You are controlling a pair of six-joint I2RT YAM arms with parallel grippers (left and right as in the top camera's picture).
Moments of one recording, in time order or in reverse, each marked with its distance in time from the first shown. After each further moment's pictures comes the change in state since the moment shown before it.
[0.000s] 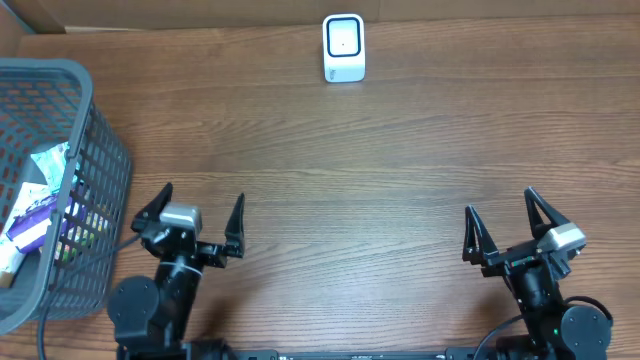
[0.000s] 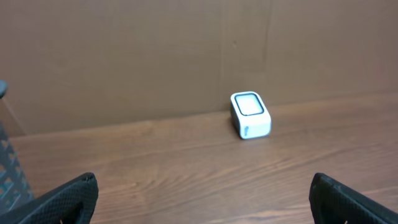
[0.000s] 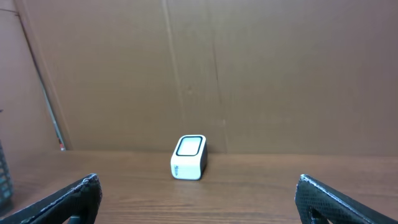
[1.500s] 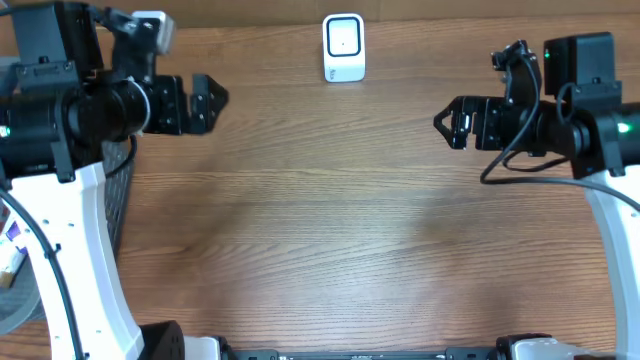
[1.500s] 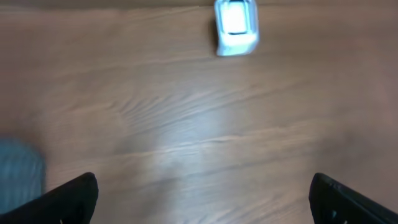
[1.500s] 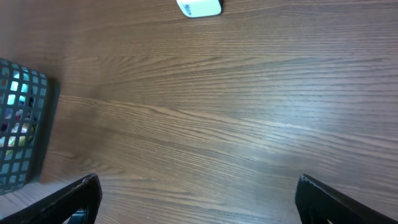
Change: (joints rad) left arm 0.019 1.238 1.627 -1.189 0.060 0.031; right arm 0.000 1.436 1.450 -1.174 -0.196 -0.042
